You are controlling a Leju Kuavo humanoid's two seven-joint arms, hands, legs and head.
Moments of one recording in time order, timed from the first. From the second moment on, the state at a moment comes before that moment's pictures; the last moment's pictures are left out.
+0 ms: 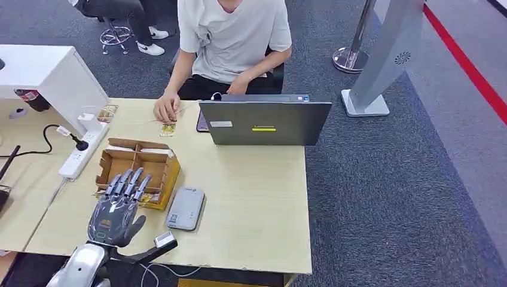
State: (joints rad) left arm 0.17 0.26 -0.02 -1.60 -1.43 0.25 -0.03; right arm -0.05 0.12 -1.25 -0.22 0.90 0.10 -0.24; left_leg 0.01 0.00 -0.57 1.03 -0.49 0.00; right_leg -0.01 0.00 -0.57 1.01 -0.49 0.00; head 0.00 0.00
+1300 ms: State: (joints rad) left arm 0.12 0.29 -0.01 -1.50 -1.50 0.33 0.04; right arm -0.05 0.12 -1.25 -0.22 0.93 0.10 -0.24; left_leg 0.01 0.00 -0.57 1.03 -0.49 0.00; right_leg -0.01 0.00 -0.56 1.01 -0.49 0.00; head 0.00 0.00
